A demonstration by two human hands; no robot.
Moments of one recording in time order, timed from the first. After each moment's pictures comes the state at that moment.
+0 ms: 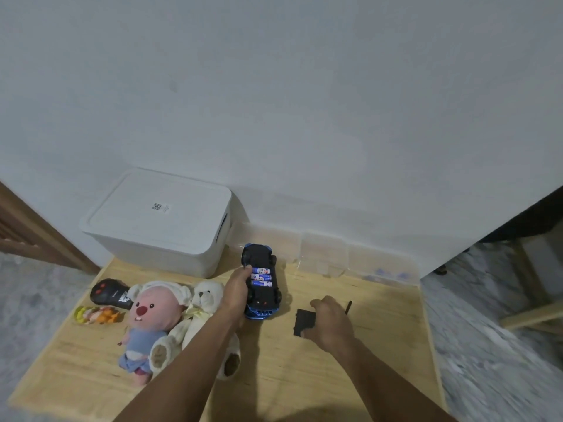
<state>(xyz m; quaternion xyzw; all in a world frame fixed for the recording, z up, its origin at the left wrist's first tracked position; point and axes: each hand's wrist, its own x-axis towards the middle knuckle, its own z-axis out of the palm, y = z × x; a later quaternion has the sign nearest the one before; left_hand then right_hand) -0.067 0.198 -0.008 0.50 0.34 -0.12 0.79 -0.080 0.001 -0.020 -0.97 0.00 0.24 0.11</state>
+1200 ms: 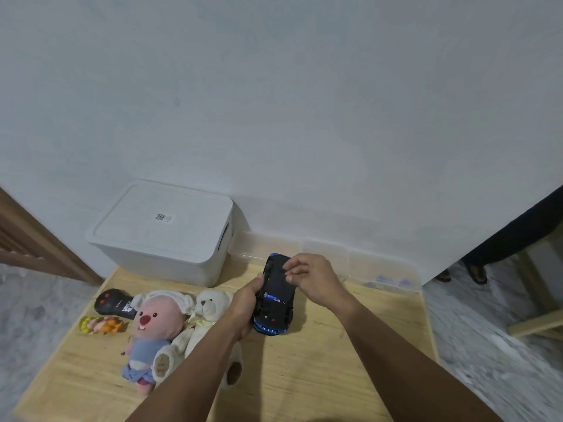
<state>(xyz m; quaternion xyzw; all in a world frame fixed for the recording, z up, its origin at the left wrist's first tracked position) -0.069 0.192 -0.003 0.49 0.25 -0.22 0.80 -0.022 0.037 0.051 -0.85 -0.03 0.17 0.50</state>
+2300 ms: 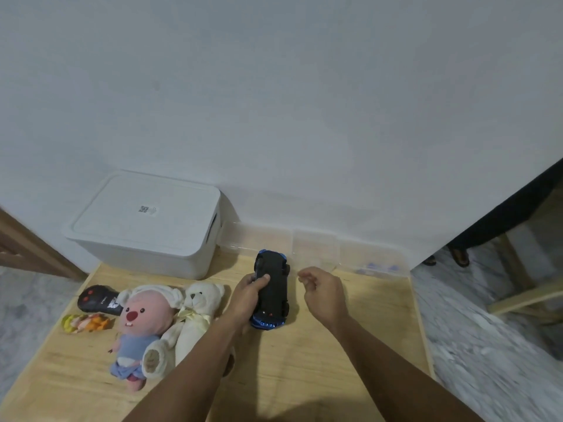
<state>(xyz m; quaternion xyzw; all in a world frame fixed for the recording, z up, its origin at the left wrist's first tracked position) -0.069 0.178 -0.016 0.59 0.26 -0.18 0.74 -0.061 0.008 0.005 -0.93 0.01 0.00 0.37</state>
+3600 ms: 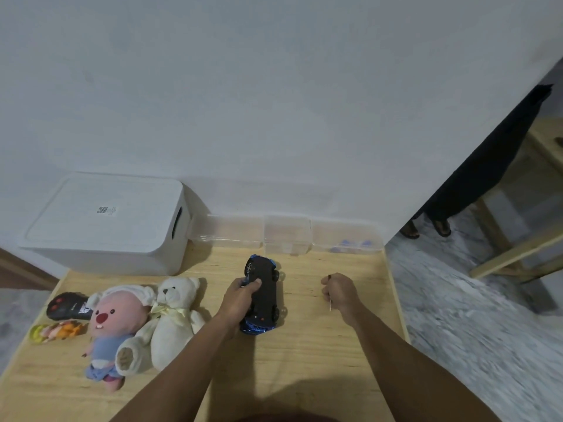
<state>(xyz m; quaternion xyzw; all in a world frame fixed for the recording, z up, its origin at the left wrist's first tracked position) -0.090 0.142 -0.024 0.66 0.26 -0.23 0.67 -0.070 -0.086 -0.026 -0.74 0.33 0.16 0.56</state>
